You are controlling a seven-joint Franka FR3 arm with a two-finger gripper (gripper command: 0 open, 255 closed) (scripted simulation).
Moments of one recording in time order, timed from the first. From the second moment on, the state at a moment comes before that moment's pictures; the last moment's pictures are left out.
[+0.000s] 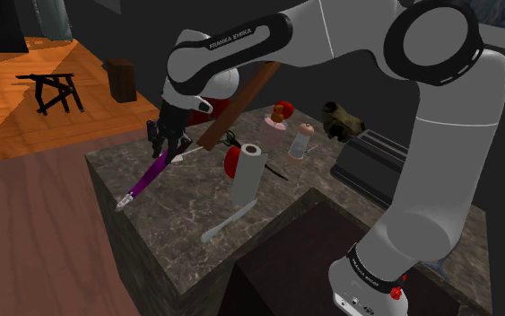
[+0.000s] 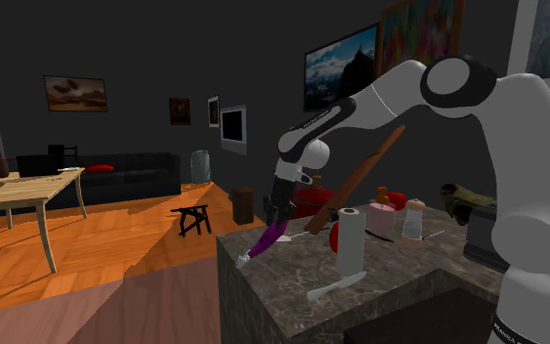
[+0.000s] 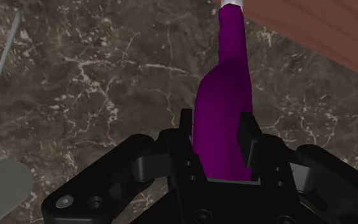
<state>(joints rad) 0.04 0.37 0.42 -1.88 0.22 2.28 1.37</state>
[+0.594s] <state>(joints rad) 0.03 0.32 0.43 -1.83 0.23 2.17 1.39</state>
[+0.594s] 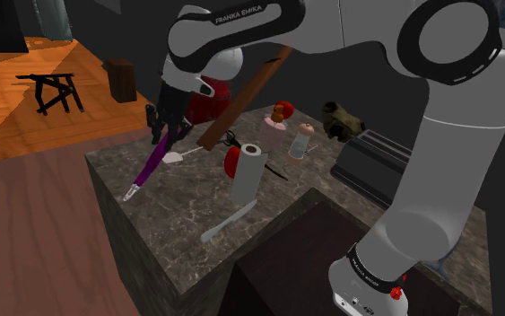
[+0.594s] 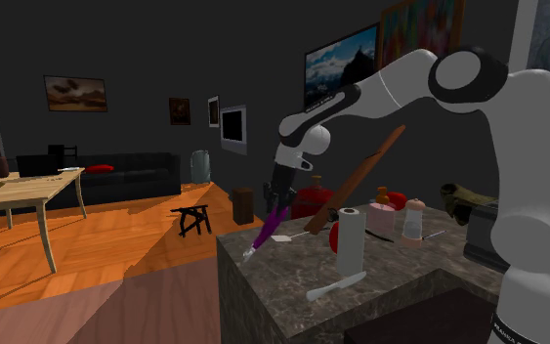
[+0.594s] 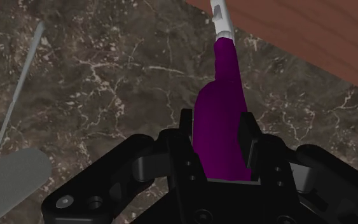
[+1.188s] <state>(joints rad) 0.03 0.27 0.43 -1.77 0.24 2.07 1.41</state>
